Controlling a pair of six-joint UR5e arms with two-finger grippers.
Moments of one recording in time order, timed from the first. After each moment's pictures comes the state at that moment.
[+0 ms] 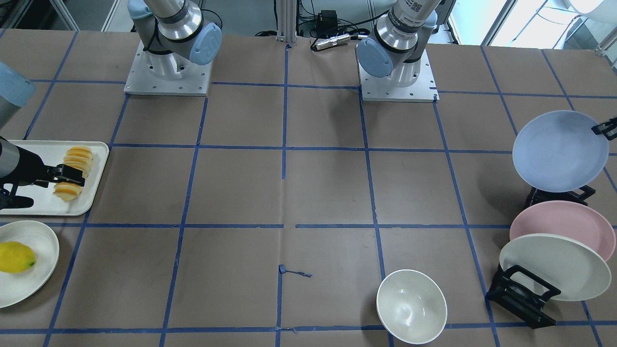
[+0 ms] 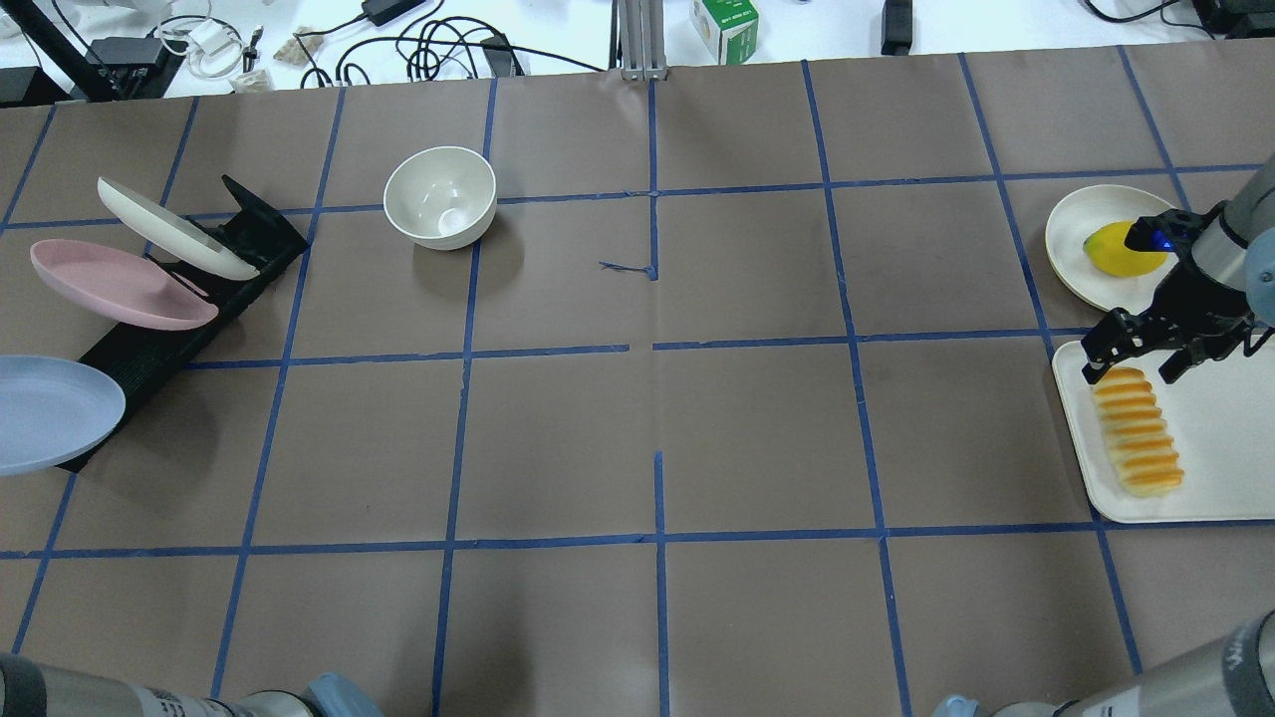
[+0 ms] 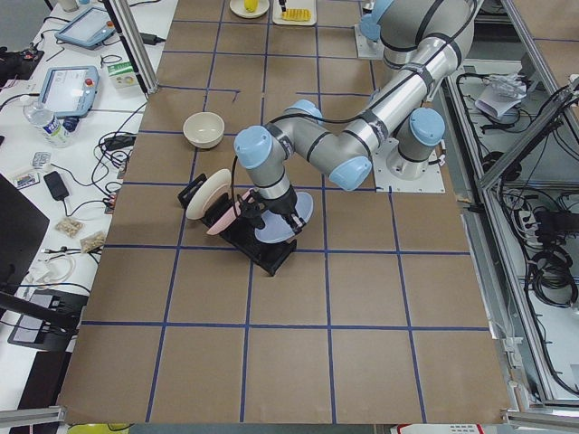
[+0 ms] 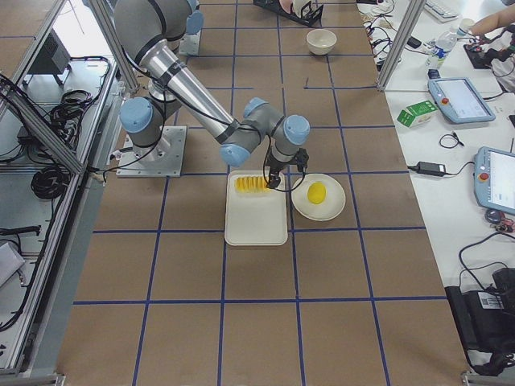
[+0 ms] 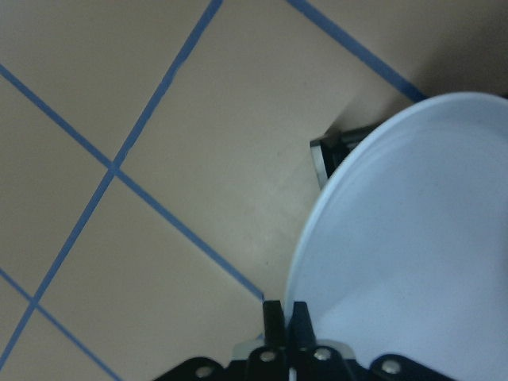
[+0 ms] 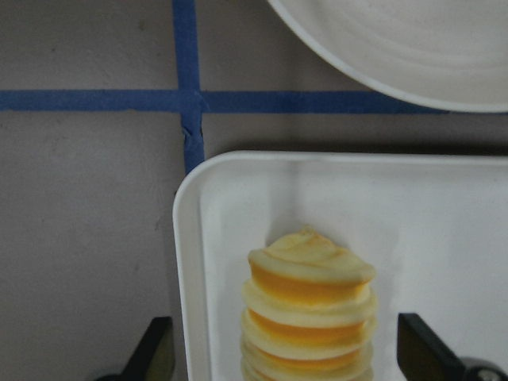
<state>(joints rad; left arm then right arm) -0.78 -1.81 -1.54 -1.62 1.91 0.21 1.00 -1.25 1.90 -1.98 -1.63 -0.57</state>
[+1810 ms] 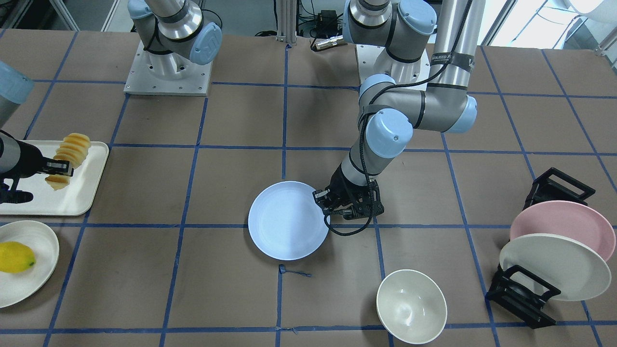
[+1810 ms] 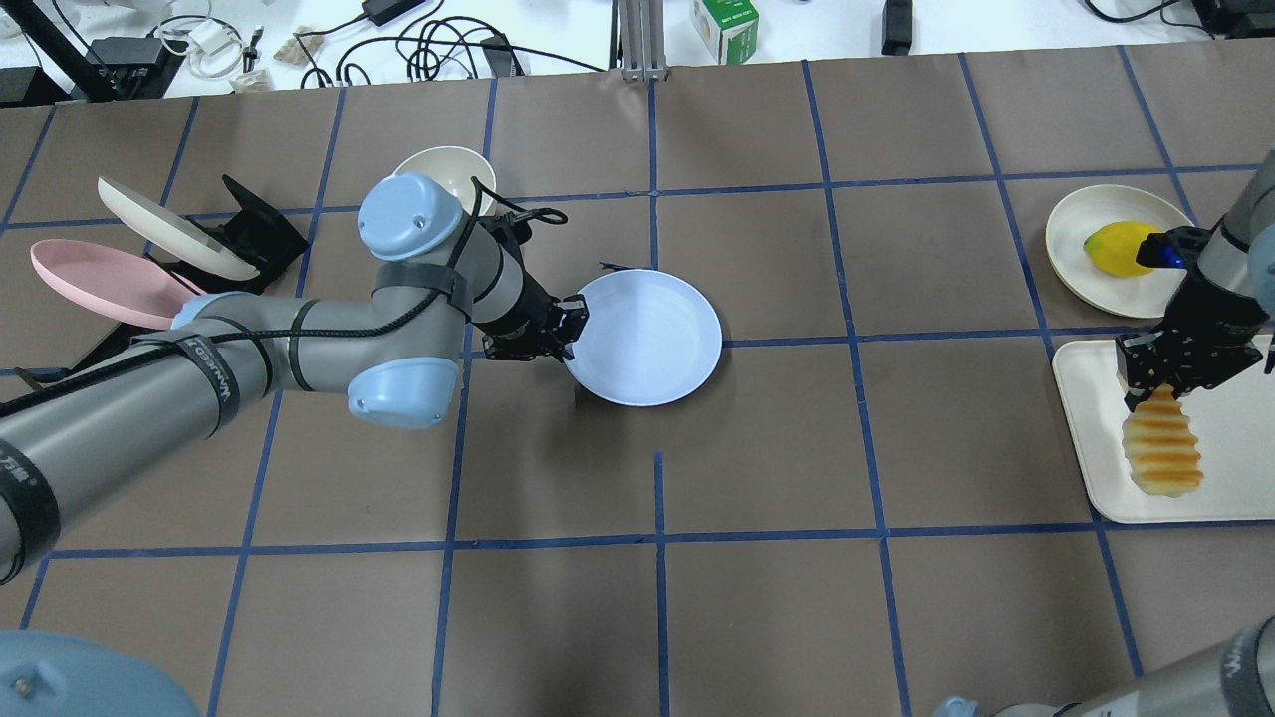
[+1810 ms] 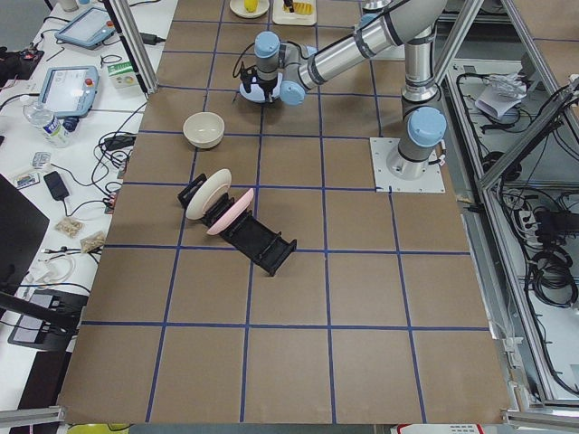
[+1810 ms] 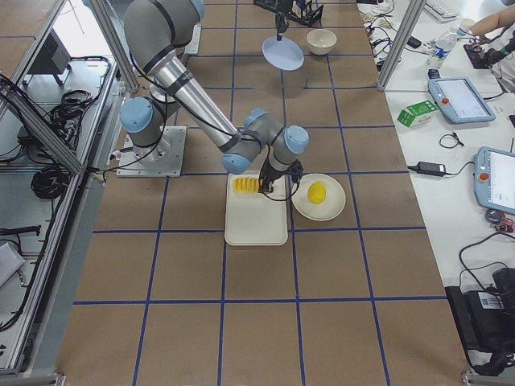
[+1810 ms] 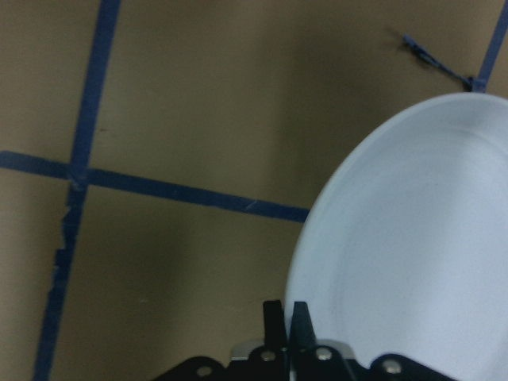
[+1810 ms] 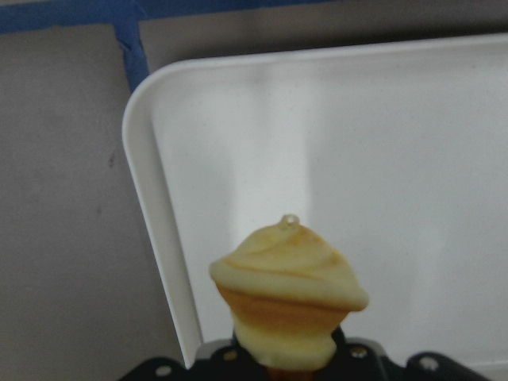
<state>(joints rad) -1.70 -1.95 -2.00 -0.65 1.31 -0.42 1.01 -1.28 1.88 -1.86 -1.72 -0.45</state>
